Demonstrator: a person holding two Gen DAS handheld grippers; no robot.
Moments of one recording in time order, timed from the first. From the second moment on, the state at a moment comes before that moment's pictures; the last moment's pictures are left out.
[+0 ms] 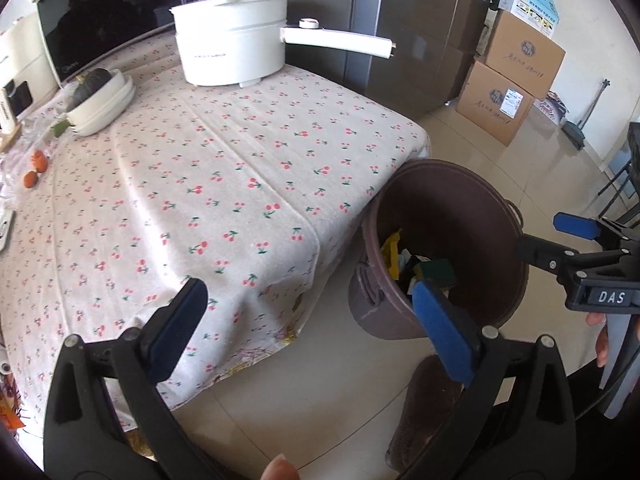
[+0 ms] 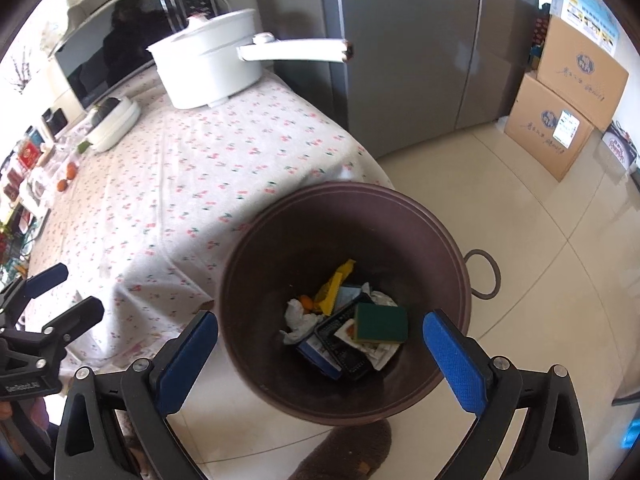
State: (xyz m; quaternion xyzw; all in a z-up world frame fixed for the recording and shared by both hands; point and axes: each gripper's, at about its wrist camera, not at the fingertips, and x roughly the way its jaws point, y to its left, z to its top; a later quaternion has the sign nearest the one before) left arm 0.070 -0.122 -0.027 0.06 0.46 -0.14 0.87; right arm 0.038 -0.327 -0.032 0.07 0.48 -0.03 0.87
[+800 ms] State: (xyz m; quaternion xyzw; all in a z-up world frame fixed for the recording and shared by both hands) left arm 0.002 -0.036 0.016 -0.01 0.36 0.01 0.93; right arm -0.028 -0.235 0.013 -0.01 0.35 -0.02 0.94
